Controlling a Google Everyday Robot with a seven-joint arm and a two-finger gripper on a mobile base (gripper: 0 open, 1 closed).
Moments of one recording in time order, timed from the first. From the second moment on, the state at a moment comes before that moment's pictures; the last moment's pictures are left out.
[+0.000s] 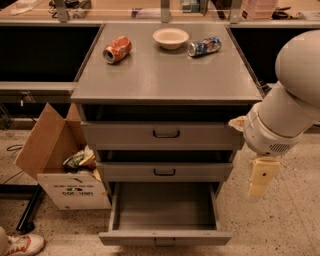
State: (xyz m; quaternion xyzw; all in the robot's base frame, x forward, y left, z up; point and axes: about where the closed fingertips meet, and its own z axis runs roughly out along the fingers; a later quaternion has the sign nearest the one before) arm 0.423 -0.196 0.828 -0.69 0.72 0.00 0.11
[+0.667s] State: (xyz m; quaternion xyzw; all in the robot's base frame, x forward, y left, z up) arm 0.419 -0.190 0.768 -0.70 0.71 -0.01 0.08
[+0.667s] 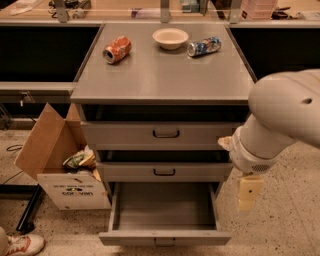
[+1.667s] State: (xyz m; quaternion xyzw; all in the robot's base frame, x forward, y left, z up) arm 0.394 -0.186 0.599 -0.73 0.68 0.08 0.01
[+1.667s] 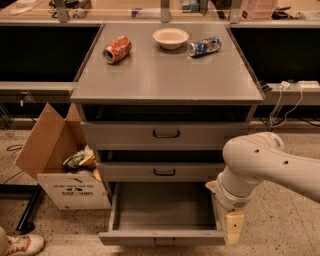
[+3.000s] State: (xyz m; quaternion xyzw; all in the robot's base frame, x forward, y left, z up) arm 0.388 -0.203 0.382 -0.73 0.65 0.21 -0.03
